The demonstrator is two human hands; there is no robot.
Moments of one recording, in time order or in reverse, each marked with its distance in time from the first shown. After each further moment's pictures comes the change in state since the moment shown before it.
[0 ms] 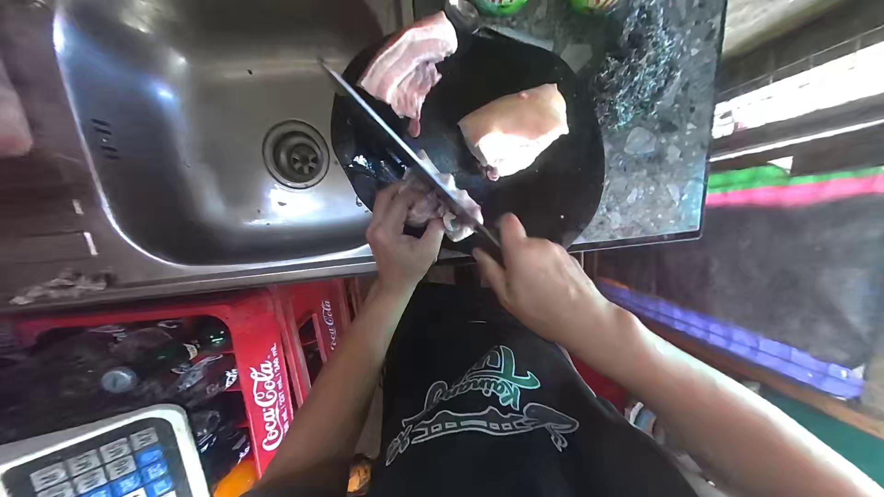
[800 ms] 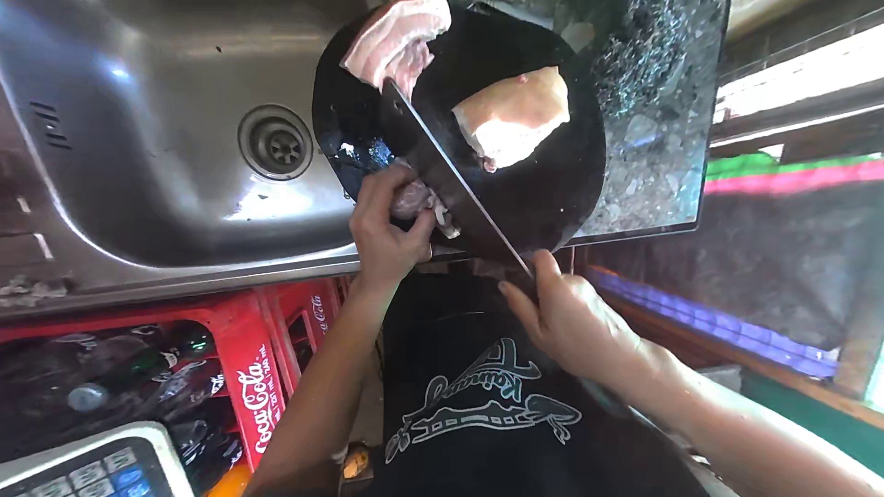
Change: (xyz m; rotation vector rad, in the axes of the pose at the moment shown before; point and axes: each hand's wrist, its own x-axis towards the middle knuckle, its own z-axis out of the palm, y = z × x) left_hand 0.009 -0.004 -0.010 -0.016 -0.133 -0.008; right_hand -0.039 0.024 0.008 0.052 -0.038 0.038
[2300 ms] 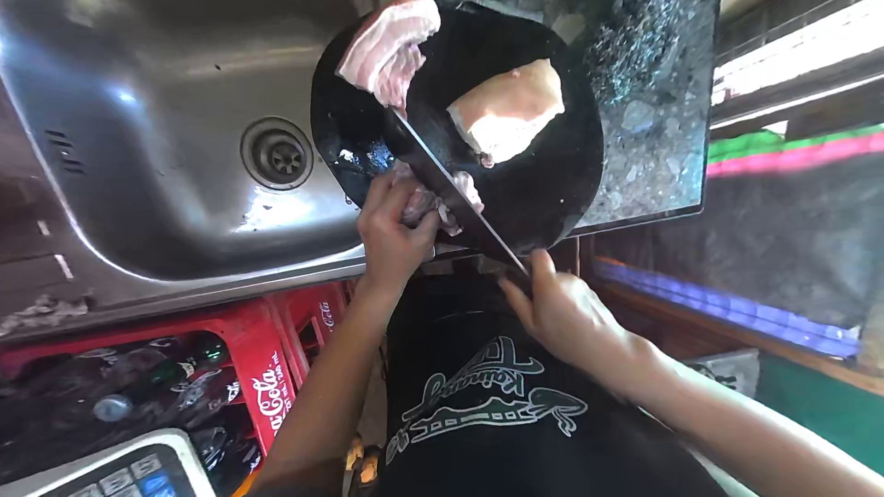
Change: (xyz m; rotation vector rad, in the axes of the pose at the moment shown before) left_hand 0.005 0.008 -0.001 0.122 -0.057 0.000; right_hand 0.000 0.000 0.023 -0.009 0.064 0.078
